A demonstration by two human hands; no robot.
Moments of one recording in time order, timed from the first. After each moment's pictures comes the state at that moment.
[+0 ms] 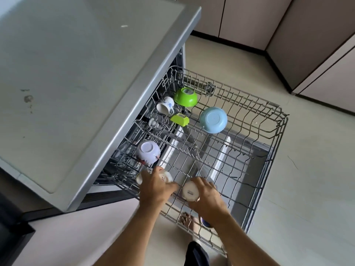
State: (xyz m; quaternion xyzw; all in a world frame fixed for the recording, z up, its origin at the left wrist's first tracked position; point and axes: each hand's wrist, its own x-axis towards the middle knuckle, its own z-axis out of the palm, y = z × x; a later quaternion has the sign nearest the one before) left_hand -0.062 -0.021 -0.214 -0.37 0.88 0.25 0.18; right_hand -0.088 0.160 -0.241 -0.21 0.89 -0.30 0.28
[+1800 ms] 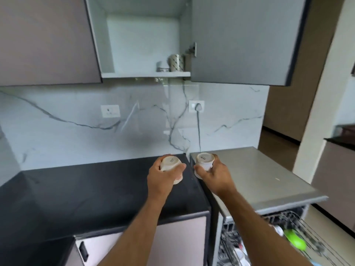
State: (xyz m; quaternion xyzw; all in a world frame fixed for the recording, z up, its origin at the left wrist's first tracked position) left_hand 0.299 -0.050 0.251 -0.40 0.57 0.46 -0.56; right_hand 0.125 0.006 0.254 -0.54 0.68 -0.49 0.09
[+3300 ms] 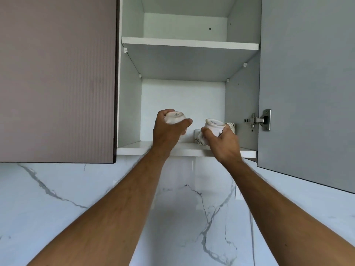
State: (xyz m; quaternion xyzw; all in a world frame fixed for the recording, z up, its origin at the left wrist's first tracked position) left_hand 0.285 -0.437 0.570 -0.26 0.58 0.34 -0.70; right_hand 0.122 -0.414 0.542 -0.54 0.53 -0.65 -0.04
